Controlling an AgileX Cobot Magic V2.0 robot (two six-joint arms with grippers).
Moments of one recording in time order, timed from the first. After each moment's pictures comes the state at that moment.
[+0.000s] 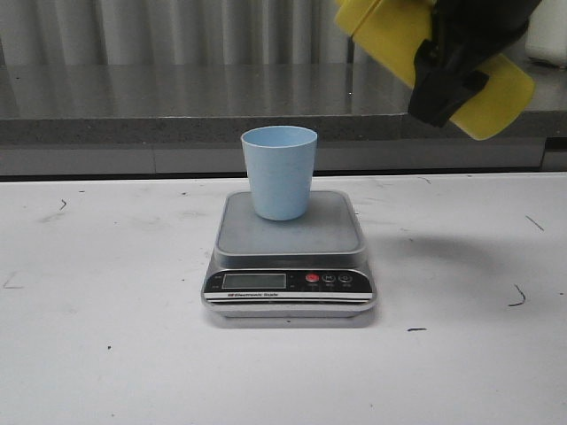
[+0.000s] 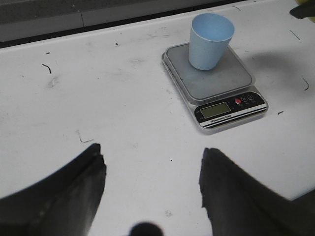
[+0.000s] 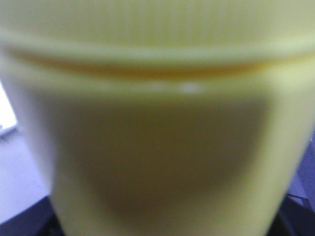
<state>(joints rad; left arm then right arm) -0.44 0.56 -0.76 0.02 0.85 -0.08 0.39 1.61 -1.26 -0.26 0.58 -0.50</state>
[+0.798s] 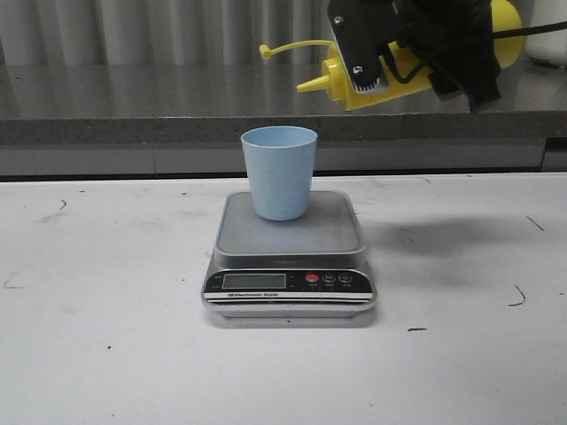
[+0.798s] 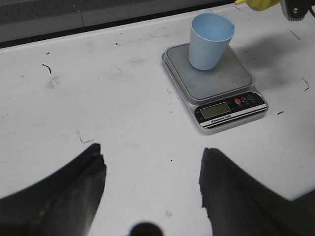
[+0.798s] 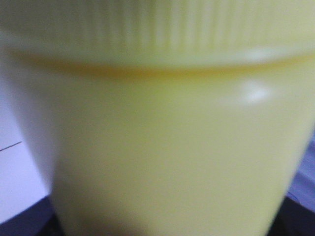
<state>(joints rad) -0.44 0.56 -0.76 0.02 0.85 -0.08 0.55 1.75 -1.31 -1.16 0.74 -0.39</state>
